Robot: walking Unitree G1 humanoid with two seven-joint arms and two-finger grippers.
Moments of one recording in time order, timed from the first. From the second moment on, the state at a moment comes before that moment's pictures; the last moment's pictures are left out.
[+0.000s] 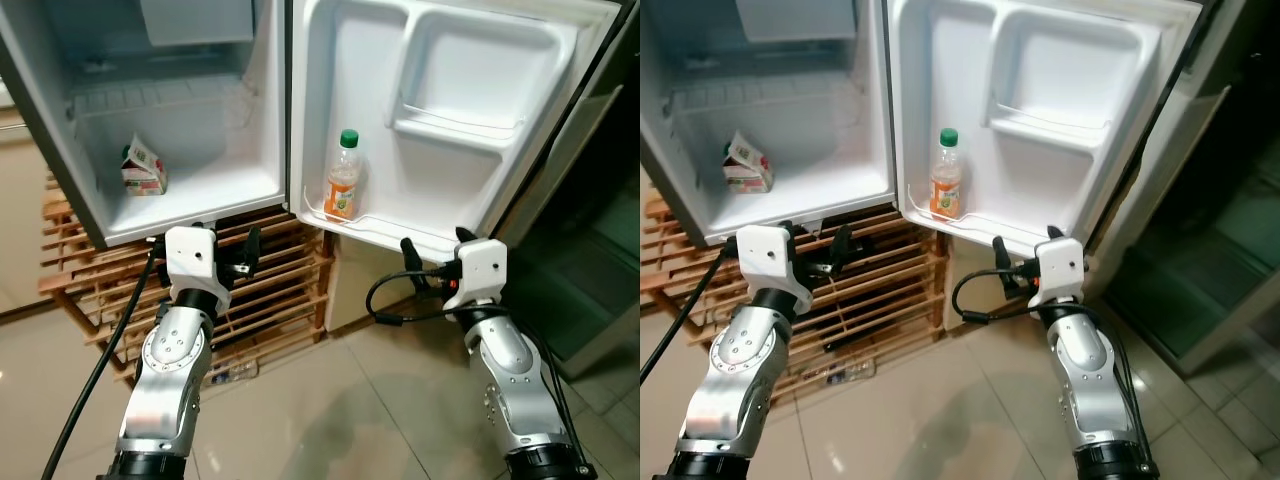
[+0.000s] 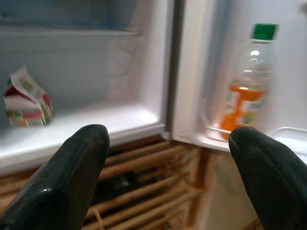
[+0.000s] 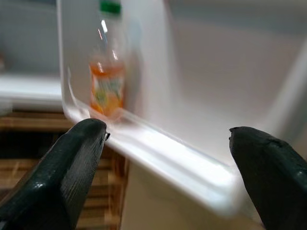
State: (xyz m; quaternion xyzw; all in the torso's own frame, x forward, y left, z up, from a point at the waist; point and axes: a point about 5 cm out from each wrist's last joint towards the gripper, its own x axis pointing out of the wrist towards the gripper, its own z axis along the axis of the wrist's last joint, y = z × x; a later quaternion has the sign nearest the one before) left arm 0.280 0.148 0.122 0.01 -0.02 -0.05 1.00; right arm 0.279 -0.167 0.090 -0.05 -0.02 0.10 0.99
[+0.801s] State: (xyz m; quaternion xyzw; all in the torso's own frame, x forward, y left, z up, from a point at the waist) left arm 0.284 0.146 0.122 0.01 -0.03 -0.07 1.00; right arm 0.268 -0.178 0.073 -0.05 0.01 0.09 0.99
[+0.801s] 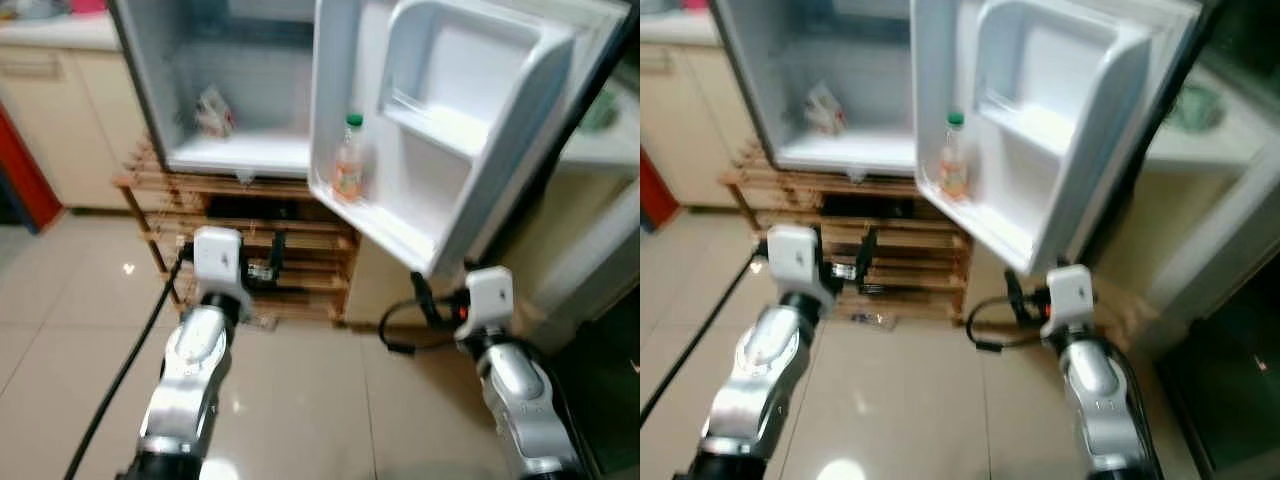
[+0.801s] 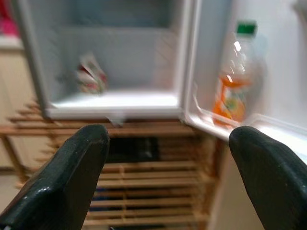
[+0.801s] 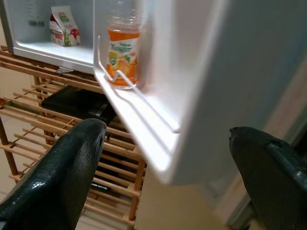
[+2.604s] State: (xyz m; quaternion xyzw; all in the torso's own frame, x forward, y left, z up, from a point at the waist) left arm 0.202 0.209 -0.060 0.14 0.49 -0.06 0.86; right arm 0.329 -0.239 0.095 -0.12 0.13 0.02 0.98
